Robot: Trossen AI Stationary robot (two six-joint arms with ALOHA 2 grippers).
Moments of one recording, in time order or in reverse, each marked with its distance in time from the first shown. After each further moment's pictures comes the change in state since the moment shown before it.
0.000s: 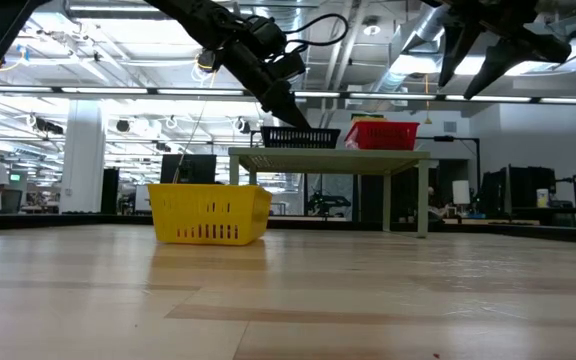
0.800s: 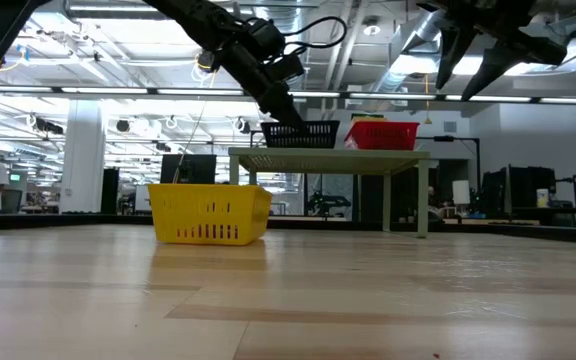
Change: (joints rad) left arm 0.006 0.000 0.000 -0.014 0.000 0.012; right arm -0.028 0.000 0.000 0.001 0.011 0.000
